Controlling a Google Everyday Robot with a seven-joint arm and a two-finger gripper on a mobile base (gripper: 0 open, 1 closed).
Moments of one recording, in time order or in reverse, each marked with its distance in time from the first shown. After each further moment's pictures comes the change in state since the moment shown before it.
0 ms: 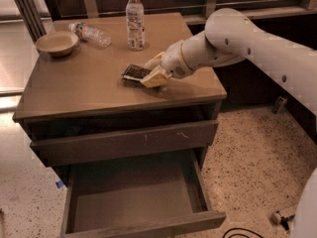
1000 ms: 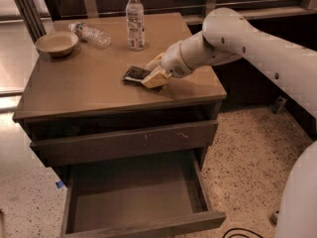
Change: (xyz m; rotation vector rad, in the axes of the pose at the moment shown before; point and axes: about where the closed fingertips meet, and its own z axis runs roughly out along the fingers) arm 0.008 -0.007 0.008 -0.019 0.025 0.019
